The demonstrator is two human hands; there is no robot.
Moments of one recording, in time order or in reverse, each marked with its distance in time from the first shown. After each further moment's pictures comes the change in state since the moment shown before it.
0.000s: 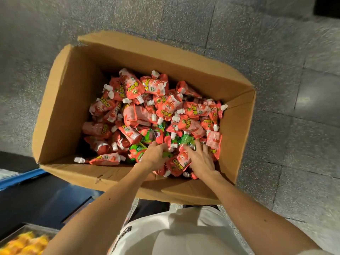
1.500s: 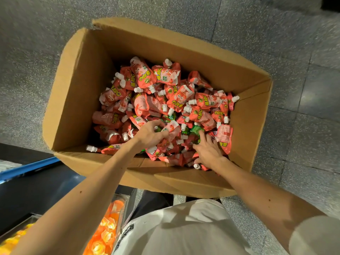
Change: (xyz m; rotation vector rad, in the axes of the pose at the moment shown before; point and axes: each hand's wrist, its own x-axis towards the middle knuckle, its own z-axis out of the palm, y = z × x) left_hand -0.028 -0.025 -0.077 -0.520 0.030 0.021; right_hand 0.018 -0.006 0.010 -0.240 -0.170 -0.091
